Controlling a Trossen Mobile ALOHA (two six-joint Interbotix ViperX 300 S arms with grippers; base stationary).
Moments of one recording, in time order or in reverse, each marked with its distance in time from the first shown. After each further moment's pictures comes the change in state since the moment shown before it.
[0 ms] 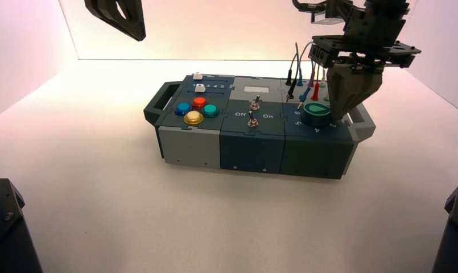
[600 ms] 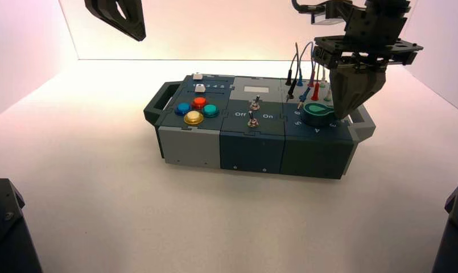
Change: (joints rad) left arm 0.000 0.000 0.000 0.000 0.002 0.000; right arm -0.008 0.002 -0.009 -0.040 0.026 0.000
